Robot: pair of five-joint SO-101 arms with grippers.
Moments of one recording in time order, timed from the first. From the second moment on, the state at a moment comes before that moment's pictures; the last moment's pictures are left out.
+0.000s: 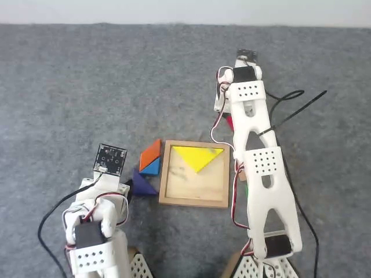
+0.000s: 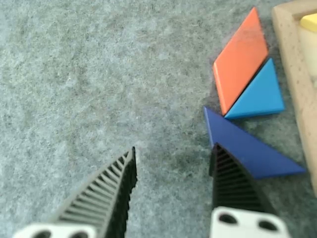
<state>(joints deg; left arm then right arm) -17.8 -102.8 96.9 71.7 -16.9 -13.7 75.6 -83.1 100.4 -21.8</state>
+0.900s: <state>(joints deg) -17.8 -102.8 96.9 71.7 -16.9 -13.6 75.2 -83.1 100.7 -9.3</state>
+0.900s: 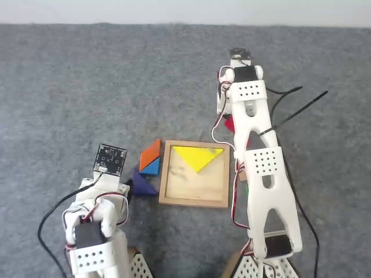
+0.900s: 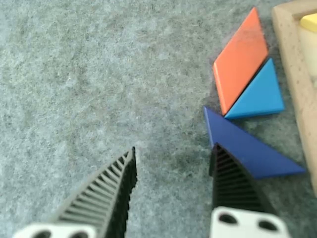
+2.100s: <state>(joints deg) -17.8 -102.8 96.9 71.7 -16.9 -19.6 60.6 -55.3 99.9 13.8</state>
